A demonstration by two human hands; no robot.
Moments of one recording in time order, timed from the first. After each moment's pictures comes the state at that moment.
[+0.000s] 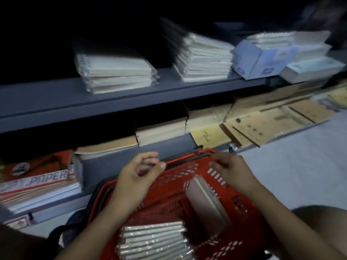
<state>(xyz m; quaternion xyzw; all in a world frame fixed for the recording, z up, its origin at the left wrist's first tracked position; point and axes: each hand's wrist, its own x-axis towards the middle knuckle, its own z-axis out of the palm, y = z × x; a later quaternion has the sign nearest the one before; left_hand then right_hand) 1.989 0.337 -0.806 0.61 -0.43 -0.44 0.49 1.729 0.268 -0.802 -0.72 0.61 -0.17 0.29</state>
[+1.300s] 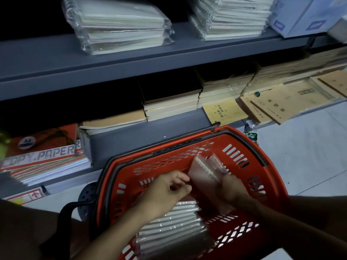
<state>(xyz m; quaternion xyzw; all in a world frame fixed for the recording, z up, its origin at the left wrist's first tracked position) 1.971 0.363 -0.885 0.61 -0.51 -0.55 0.24 1.743 0.307 -0.938 -0.69 0.66 0.14 0.27</state>
